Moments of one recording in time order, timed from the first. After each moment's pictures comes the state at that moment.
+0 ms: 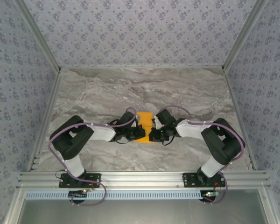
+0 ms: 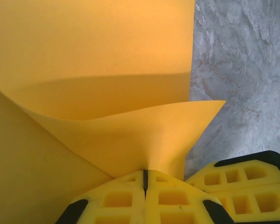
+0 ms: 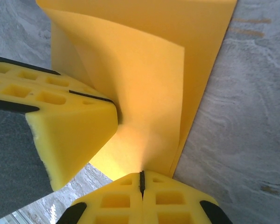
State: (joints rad) left arm -0.80 1.75 0.72 0.20 0.33 -0.95; right arm 0.65 1.62 0.72 -0.23 -0.44 0.58
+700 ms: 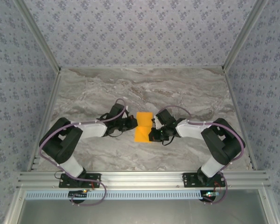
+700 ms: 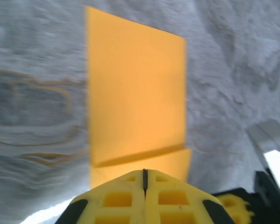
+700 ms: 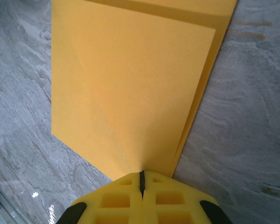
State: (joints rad) left arm -0.67 1.63 0.72 0.17 0.32 -0.85; right arm 0.66 1.62 0.72 -0.22 -0.43 0.58
